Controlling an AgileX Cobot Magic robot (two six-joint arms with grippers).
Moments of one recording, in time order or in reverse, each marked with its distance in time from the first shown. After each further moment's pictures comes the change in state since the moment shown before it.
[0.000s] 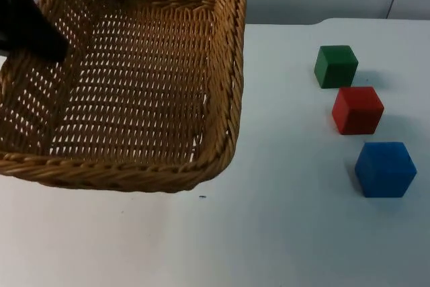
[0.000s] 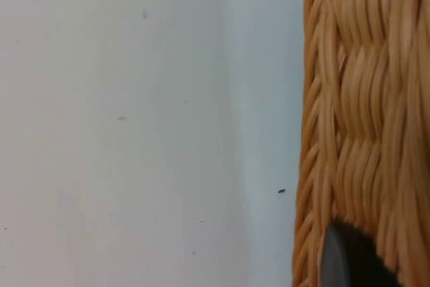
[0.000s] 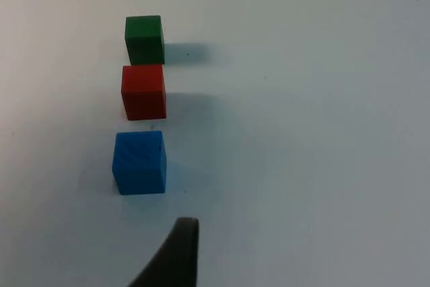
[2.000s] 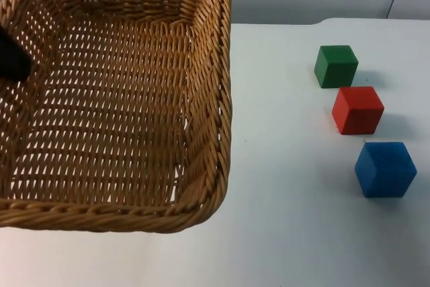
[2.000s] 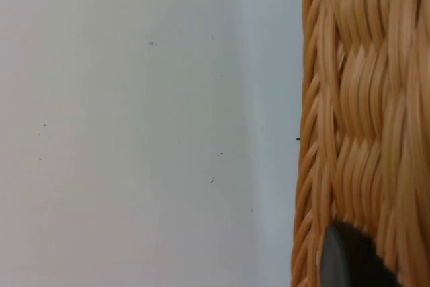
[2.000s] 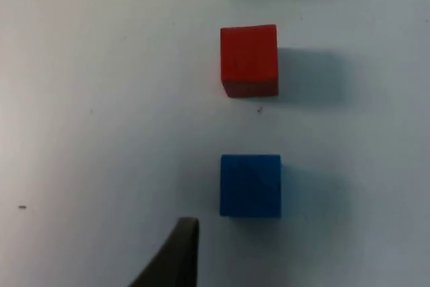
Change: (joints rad) right arm 0.147 1.219 -0.450 0.120 -0.272 0.102; left arm 0.000 -0.198 0.138 0.135 -0.009 -0.169
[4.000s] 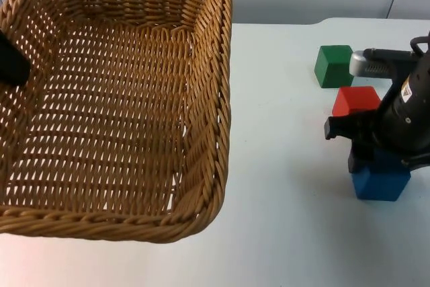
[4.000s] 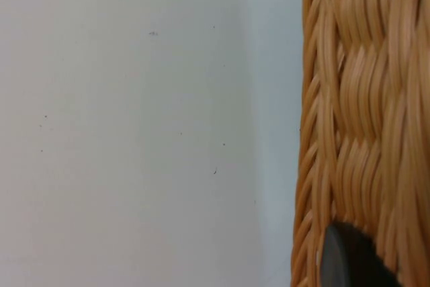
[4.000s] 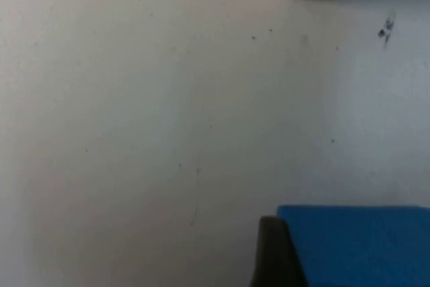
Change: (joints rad) right arm 0.170 0.728 -0.002 -0.267 -0.382 0.439; left arm 0.000 0.000 0.000 0.012 0.017 0.001
